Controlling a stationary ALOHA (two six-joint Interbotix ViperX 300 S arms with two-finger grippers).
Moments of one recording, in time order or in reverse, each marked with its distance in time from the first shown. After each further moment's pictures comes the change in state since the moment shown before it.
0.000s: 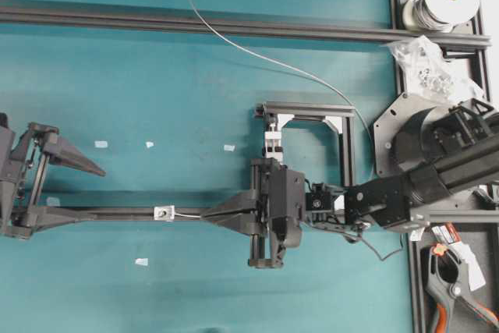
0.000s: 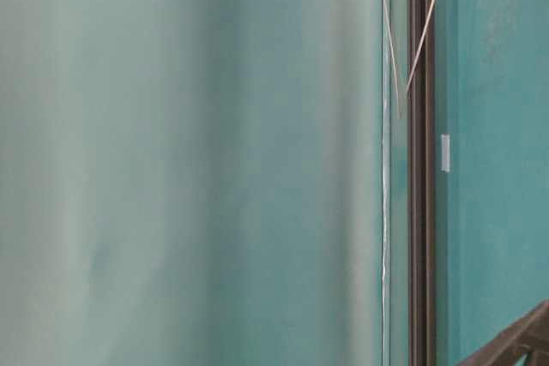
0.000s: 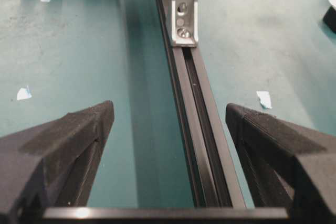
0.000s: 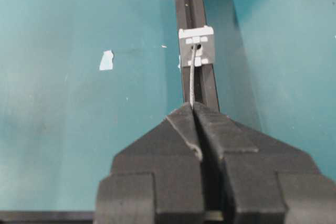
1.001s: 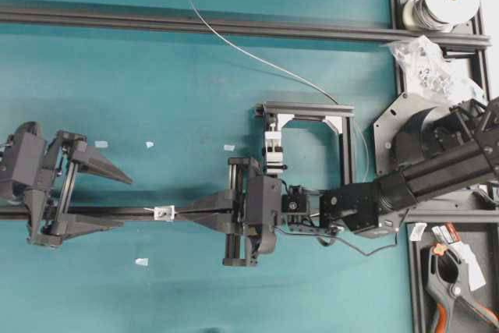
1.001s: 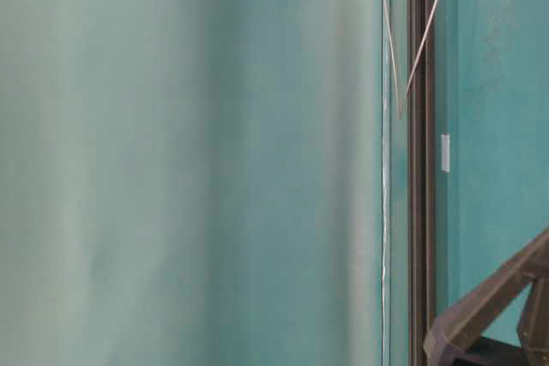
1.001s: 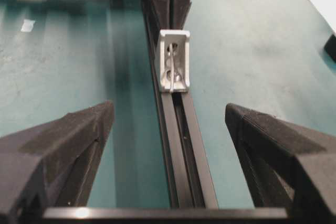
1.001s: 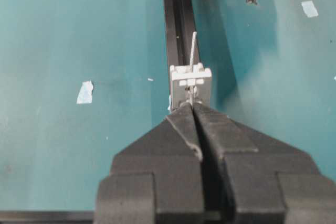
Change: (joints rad) left arm 0.000 0.028 -0.137 0.000 0.095 0.006; right arm -0.041 0.117 -0.095 -0.017 -0.061 -0.058
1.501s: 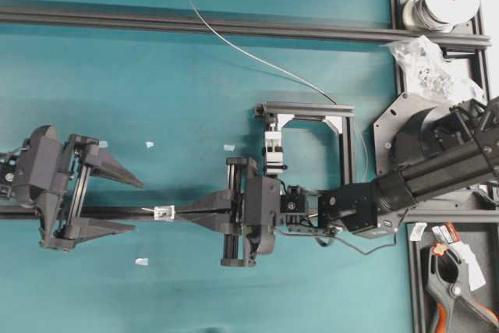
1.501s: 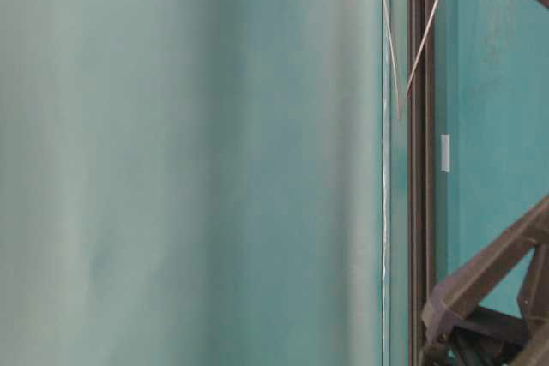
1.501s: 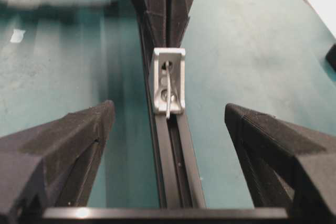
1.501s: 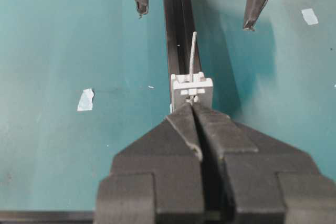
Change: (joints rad) left arm 0.002 0.000 -0.063 0.002 0.080 0.002; right arm -0.002 0.002 -0.008 0.000 -0.003 -0.006
